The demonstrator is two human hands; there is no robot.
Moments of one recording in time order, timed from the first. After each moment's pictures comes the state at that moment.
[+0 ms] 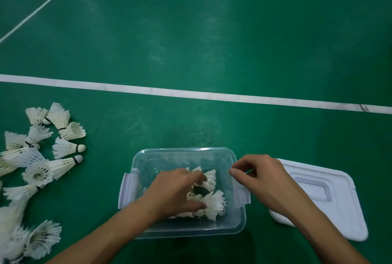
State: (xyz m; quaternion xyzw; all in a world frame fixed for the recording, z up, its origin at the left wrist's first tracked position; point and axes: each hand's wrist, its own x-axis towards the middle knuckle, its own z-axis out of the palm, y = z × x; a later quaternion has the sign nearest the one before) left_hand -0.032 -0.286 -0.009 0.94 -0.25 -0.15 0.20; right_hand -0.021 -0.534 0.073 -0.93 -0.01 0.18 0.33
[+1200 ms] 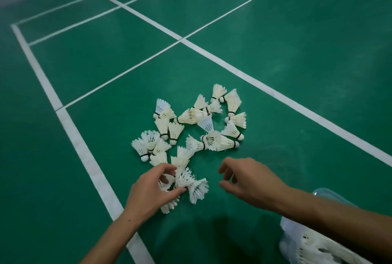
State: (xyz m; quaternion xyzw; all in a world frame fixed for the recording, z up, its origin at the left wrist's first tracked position) left_hand -0.266 0.045 -0.015 0.88 0.34 0.07 0.33; right_hand -0.035 -0.138 0.053 -0.80 -0.52 0.27 0.11
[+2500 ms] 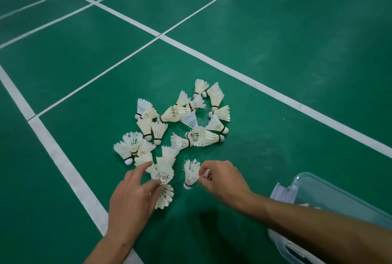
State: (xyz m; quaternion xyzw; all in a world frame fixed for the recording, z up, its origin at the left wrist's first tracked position) left_hand -0.269 0.029 -0.004 0.95 0.30 0.04 0.06; right_hand -0.067 -0.122 0.001 -0.85 -0.39 0.28 0.22
